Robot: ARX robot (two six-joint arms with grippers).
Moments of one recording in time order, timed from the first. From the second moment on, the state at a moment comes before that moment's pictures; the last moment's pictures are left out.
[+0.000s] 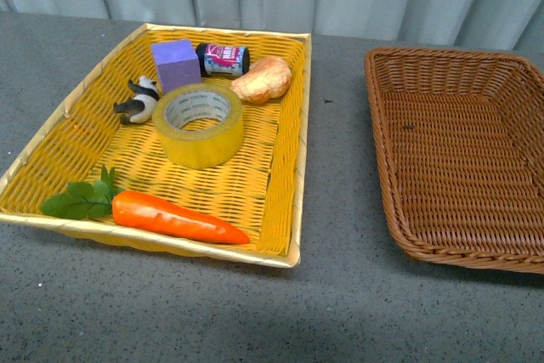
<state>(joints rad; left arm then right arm) -0.07 0.29 0.08 -0.11 -0.26 -0.08 0.00 0.00 0.01 0.00 0.00 -0.01</state>
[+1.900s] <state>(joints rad) -0.23 2.14 1.26 -0.20 -0.28 -0.63 0.00 0.00 0.01 0.00 0.00 -0.01</state>
